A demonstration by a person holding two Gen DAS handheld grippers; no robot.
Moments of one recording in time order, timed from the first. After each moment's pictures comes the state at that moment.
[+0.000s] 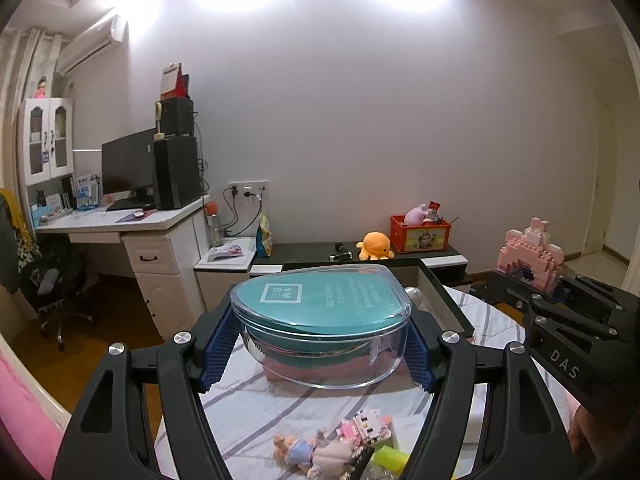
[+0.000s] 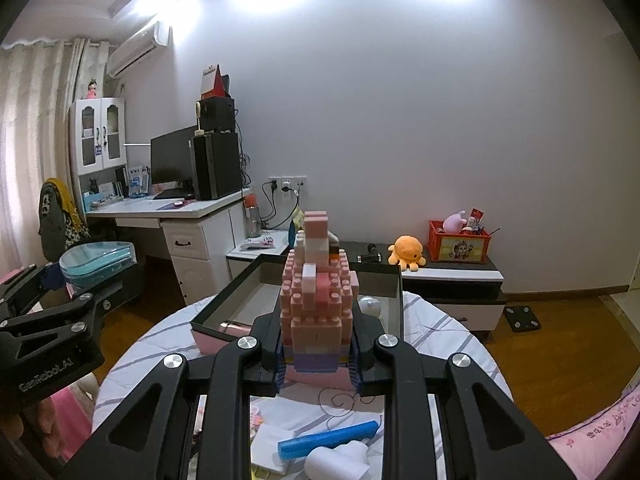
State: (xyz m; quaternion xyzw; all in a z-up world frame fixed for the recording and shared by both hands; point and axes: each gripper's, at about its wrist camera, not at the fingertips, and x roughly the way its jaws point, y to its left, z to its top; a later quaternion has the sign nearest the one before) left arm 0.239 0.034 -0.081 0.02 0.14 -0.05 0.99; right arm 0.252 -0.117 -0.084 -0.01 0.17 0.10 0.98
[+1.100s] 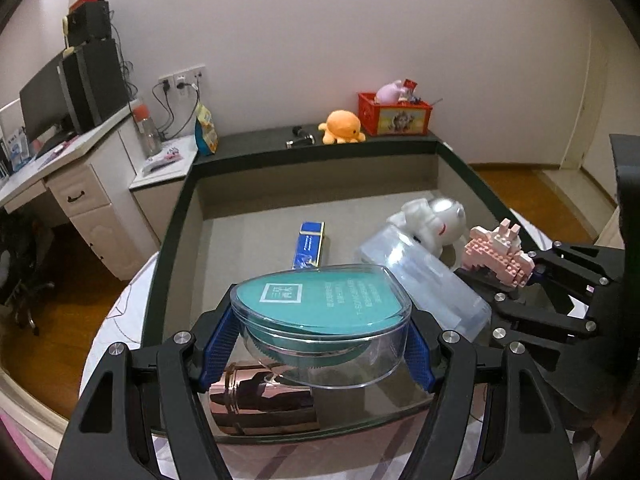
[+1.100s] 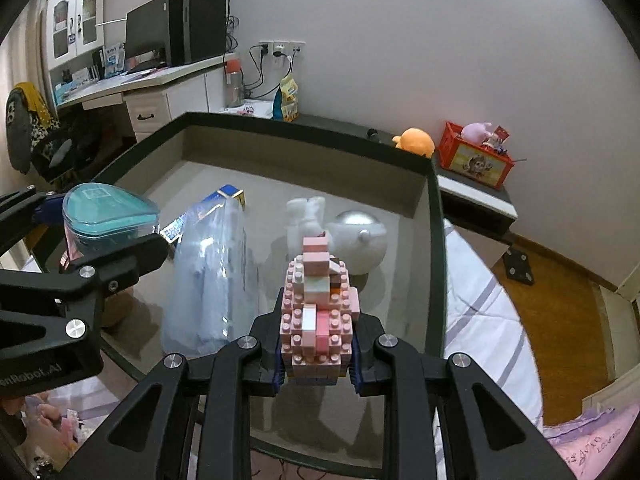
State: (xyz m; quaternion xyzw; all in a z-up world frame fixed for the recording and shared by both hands) left arm 0.451 -0.019 -0.182 0.06 0.36 -0.12 0.92; right arm 0.432 -0.120 -0.180 -0.09 0.39 0.09 0.91
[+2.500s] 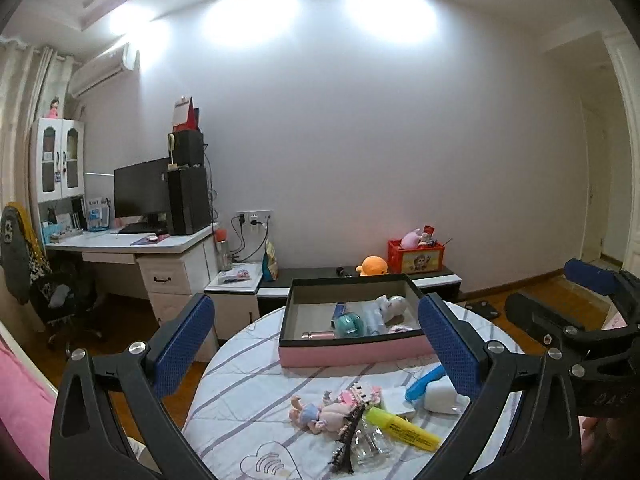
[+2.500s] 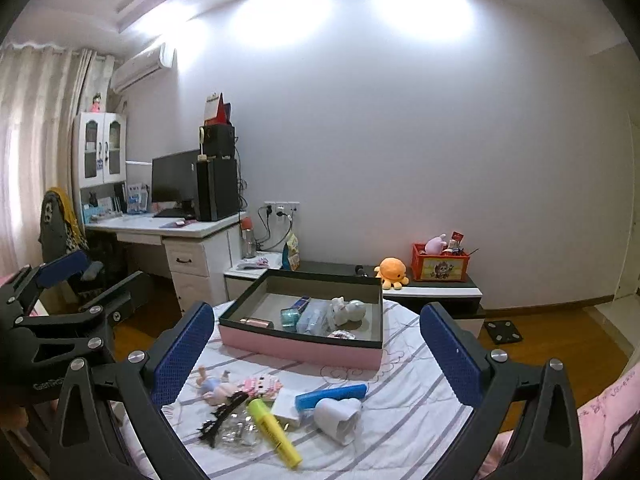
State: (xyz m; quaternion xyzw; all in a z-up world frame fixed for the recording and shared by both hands) left arm 0.122 0.049 -0.060 0.02 0.08 -0.04 1.00; right arm 0.138 -0.116 -0.049 -0.01 0.12 0.07 0.99
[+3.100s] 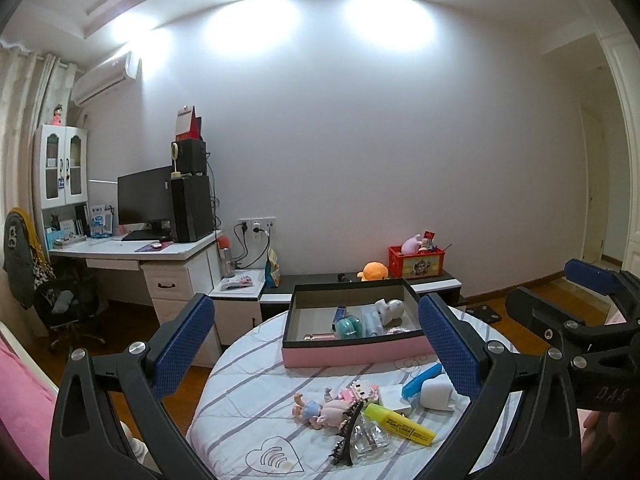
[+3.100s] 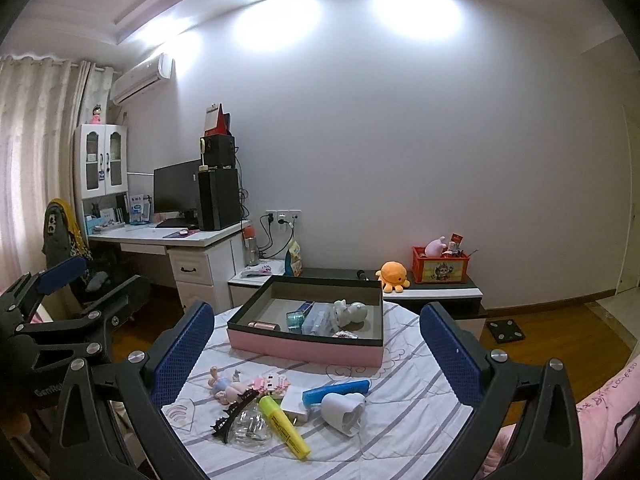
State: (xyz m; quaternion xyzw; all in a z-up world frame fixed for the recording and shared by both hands) left arm 0.103 0.047 -0.058 0.02 0.07 -0.04 1.00; right arm 0.117 -0.118 -0.049 0.00 0.11 0.07 0.99
